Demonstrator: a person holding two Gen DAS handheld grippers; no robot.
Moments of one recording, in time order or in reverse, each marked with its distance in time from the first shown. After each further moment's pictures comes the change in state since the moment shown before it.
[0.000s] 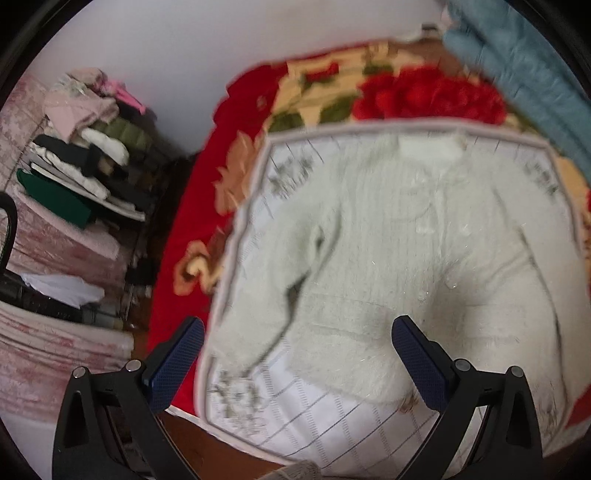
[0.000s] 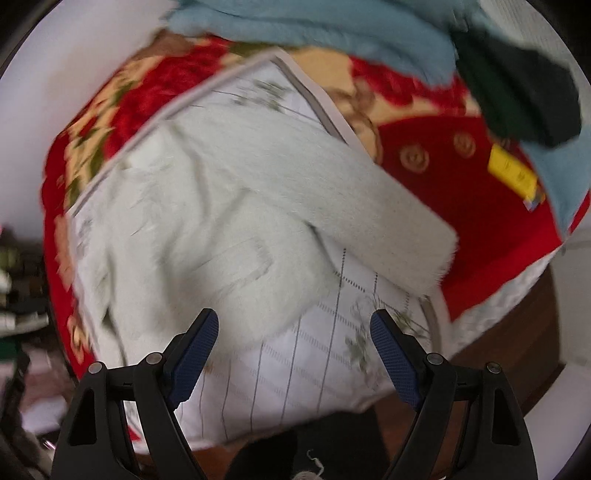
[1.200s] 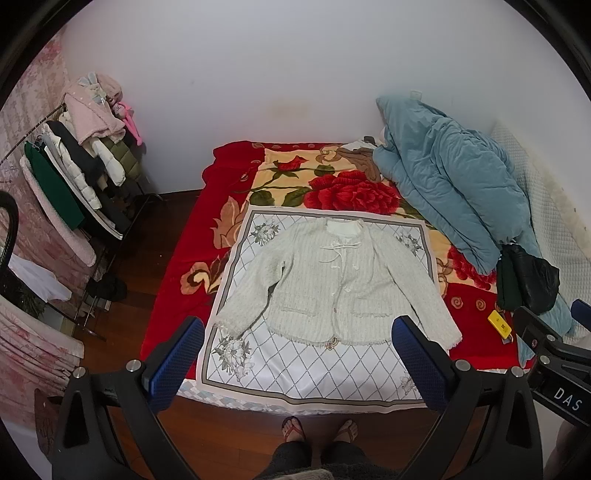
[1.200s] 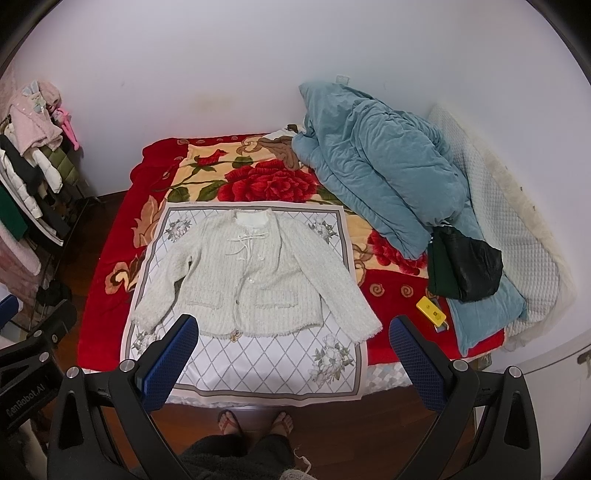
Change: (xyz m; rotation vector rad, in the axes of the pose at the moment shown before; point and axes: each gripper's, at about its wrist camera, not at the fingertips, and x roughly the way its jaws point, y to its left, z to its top) left arm -0.381 0.212 -0.144 -0.104 -0.280 -0.376; right arm -0.476 0.118 -0.312 -0.563 -0.540 -0.066
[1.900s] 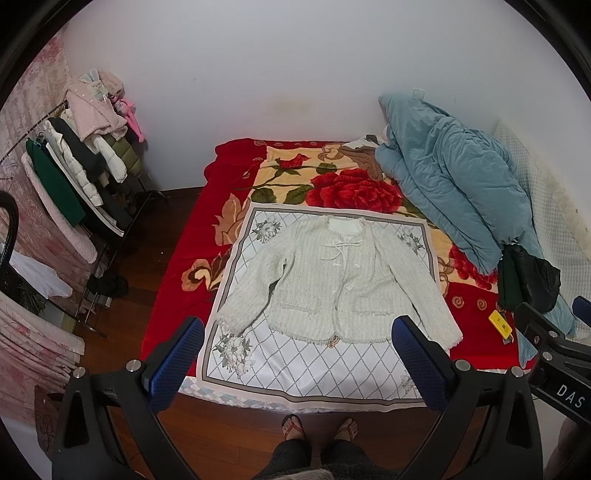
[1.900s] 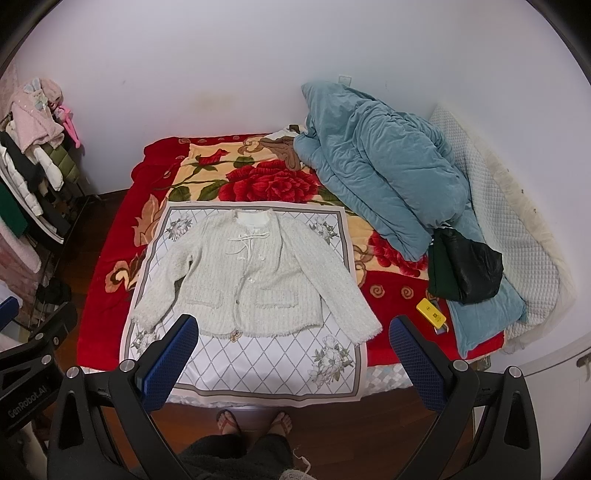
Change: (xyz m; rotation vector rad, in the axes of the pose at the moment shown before) left arm 0.004 0.005 -0.004 -0.010 -0.009 -0.002; right arm 0.001 -0.002 -0.002 -0.003 -0.001 0.000
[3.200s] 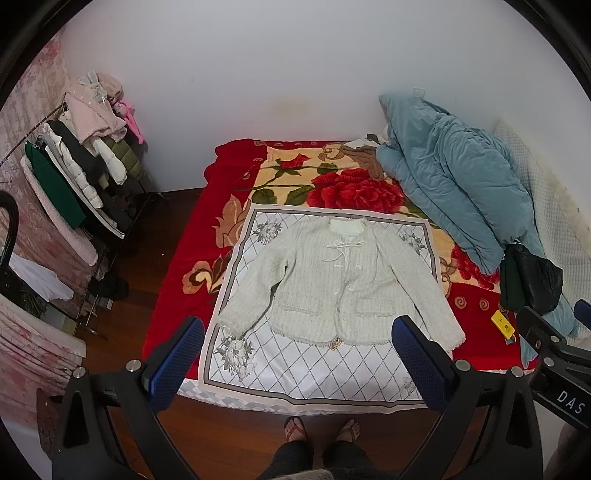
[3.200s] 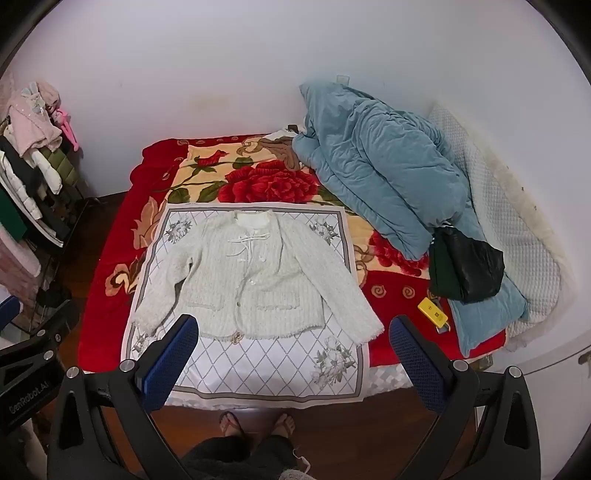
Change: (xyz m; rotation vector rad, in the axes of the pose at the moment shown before) left arm 0.004 0.006 0.004 -0.004 0.001 0.000; right arm 0.006 -0.002 -0.006 0.002 0.005 0.004
